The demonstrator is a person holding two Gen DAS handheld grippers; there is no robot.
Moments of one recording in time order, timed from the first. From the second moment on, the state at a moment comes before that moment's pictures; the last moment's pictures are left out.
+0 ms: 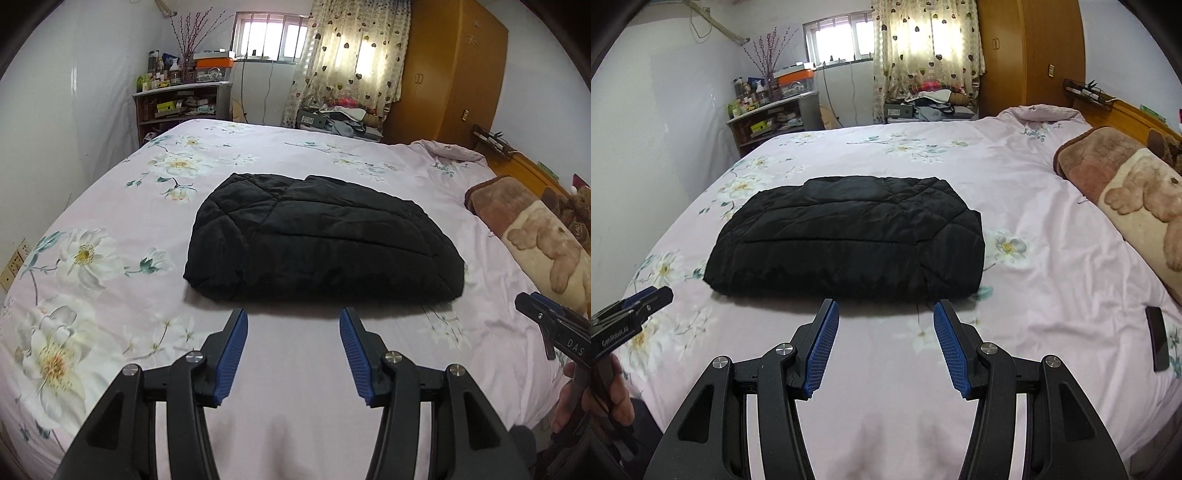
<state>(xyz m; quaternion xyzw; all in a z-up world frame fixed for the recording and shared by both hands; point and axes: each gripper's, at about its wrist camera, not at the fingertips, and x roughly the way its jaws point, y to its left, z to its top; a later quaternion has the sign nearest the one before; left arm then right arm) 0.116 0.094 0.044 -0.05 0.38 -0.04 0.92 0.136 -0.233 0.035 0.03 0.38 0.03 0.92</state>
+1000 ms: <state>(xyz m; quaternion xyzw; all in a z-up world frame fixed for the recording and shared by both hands) 0.032 0.075 0.035 -0.04 0.42 -0.07 0.91 0.047 -0.201 0.028 0.00 0.40 0.04 0.92</state>
